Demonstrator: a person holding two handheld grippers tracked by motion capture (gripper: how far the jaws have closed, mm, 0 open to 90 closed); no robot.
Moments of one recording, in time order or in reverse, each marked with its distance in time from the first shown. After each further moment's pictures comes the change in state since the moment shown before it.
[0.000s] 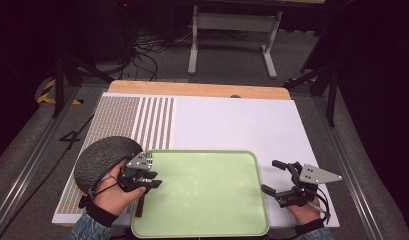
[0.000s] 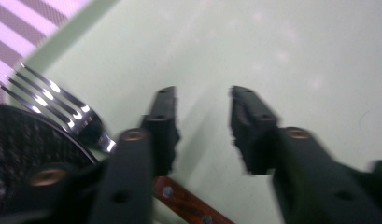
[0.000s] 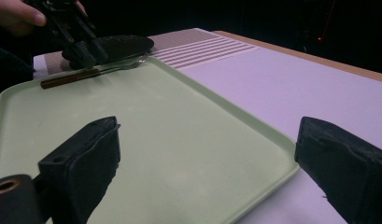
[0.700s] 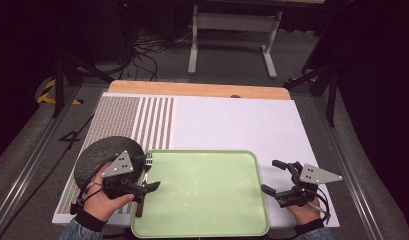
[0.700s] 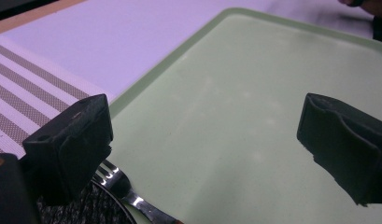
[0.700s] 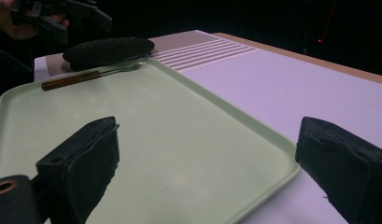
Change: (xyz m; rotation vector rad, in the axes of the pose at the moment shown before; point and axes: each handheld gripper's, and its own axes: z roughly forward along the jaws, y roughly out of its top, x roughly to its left) left arm 0.006 -0.025 -0.020 -0.387 0.009 0.070; right arm 0.000 0.000 0.000 -0.012 0.003 -0.001
